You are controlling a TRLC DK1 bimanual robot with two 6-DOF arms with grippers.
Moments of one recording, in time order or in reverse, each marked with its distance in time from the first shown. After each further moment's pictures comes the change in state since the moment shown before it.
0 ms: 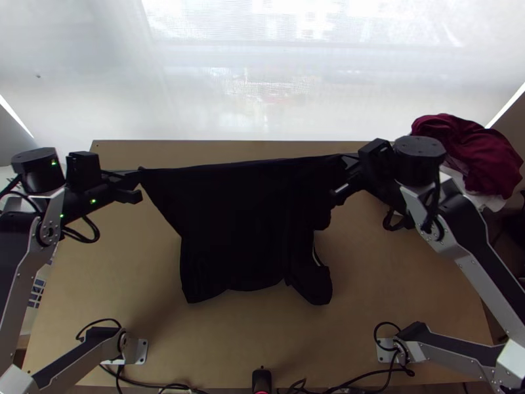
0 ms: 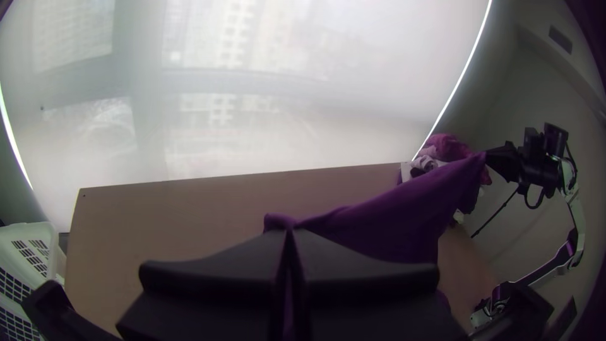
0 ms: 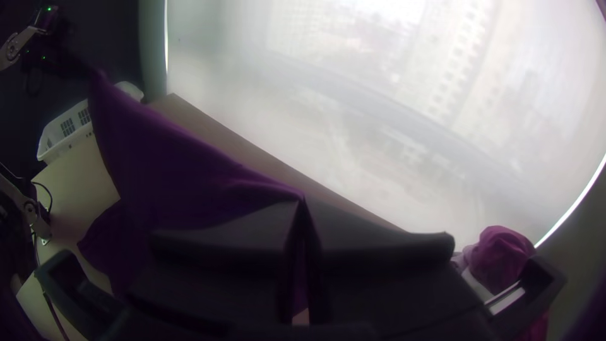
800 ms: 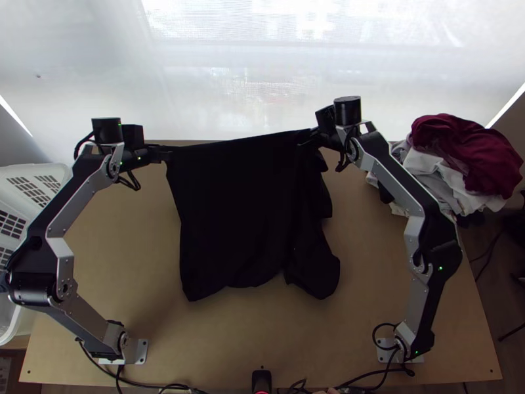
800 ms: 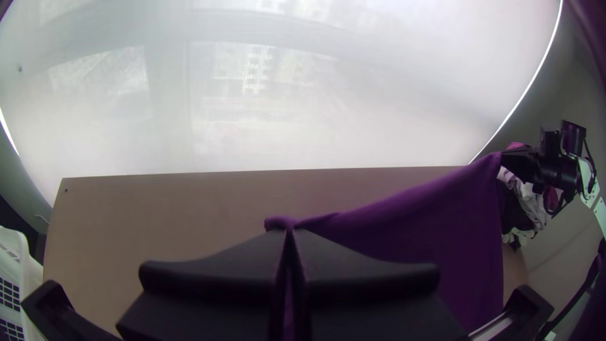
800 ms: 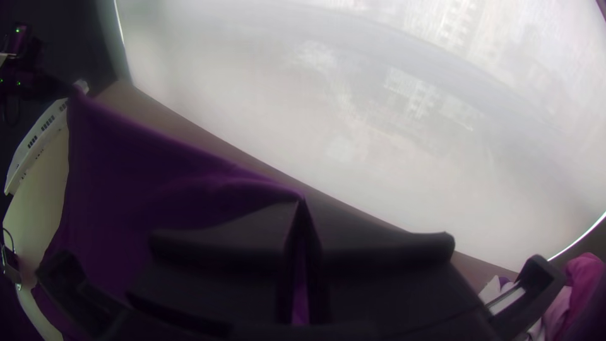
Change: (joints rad) left arm 0.001 0.655 0.197 0.311 -0.136 -0.013; right arm -0.149 0.784 0.474 0.148 -0.104 0.033
